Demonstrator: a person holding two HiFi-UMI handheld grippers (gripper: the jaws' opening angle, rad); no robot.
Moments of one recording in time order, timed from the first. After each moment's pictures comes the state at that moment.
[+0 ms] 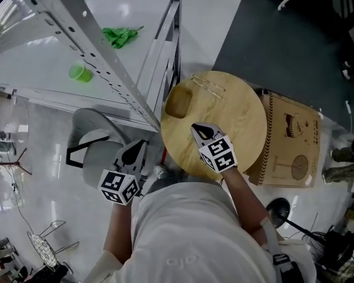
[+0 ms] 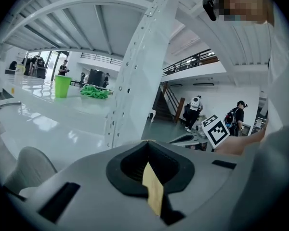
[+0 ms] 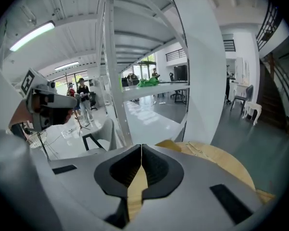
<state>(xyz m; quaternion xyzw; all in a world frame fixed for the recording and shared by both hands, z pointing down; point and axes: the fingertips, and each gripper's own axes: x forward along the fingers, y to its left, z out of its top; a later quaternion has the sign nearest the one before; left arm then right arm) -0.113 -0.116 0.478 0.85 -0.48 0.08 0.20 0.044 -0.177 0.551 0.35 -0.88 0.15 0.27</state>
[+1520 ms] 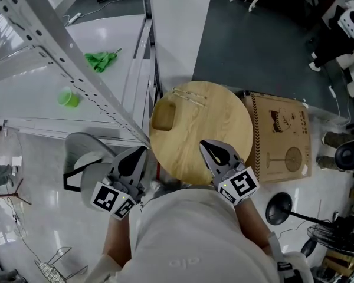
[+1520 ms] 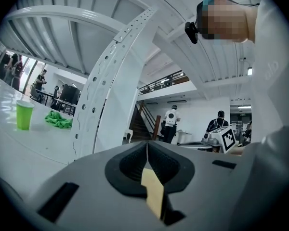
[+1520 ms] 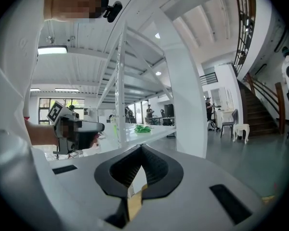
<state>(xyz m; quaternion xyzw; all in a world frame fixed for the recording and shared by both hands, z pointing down) -0.065 -0.120 0.370 0.92 -0.38 -0.03 0.11 0.094 -0.118 0.390 0.43 -0.90 0.05 0.07</state>
